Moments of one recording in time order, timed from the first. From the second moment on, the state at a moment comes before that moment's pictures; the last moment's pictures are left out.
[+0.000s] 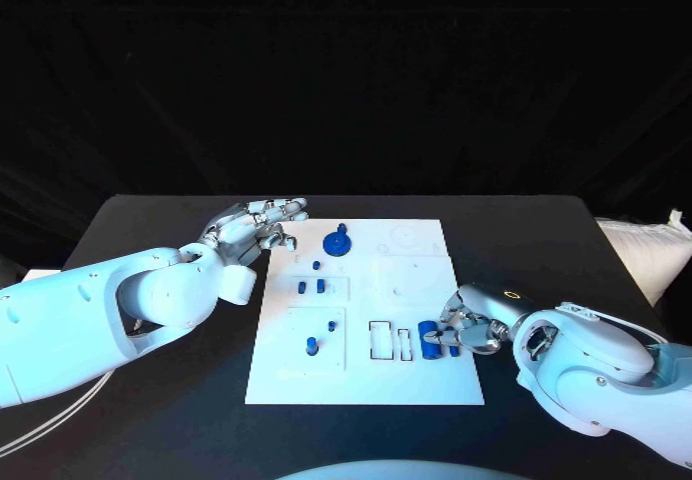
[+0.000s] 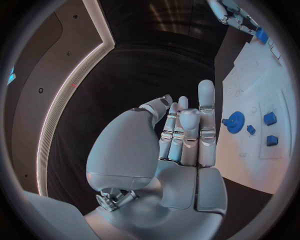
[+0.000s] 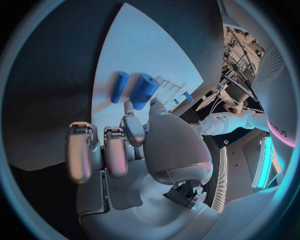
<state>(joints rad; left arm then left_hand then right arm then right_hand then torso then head) 1.19 -0.93 -0.06 1.62 0.18 -0.18 0.35 1.35 -0.10 0.43 0.03 0.13 1.02 0.18 0.13 0.07 1.08 0.10 0.32 0.12 1.28 0.02 1.19 0.67 0.17 1.23 0.11 0.64 0.75 0.96 -1.11 0.00 1.97 -1.58 -0.27 -0.56 1.26 -0.03 -0.13 0.29 0.23 1.06 0.10 0.21 0.15 1.44 0.03 1.18 1.15 1.47 -0.05 1.52 1.31 0.05 1.47 0.05 1.44 1.31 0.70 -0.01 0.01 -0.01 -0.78</state>
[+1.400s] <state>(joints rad) 1.18 -0.93 -0.06 1.62 0.18 -0.17 0.34 1.35 -0.10 0.43 0.03 0.13 1.02 0.18 0.13 0.07 1.08 0.10 0.32 0.12 1.27 0.02 1.19 0.67 0.17 1.22 0.12 0.64 0.75 0.92 -1.08 0.01 1.98 -1.55 -0.39 -0.56 1.31 0.00 -0.15 0.29 0.45 1.10 0.07 0.25 0.19 1.44 0.02 1.20 1.15 1.47 -0.07 1.53 1.31 0.05 1.47 0.03 1.45 1.31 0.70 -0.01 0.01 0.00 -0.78</state>
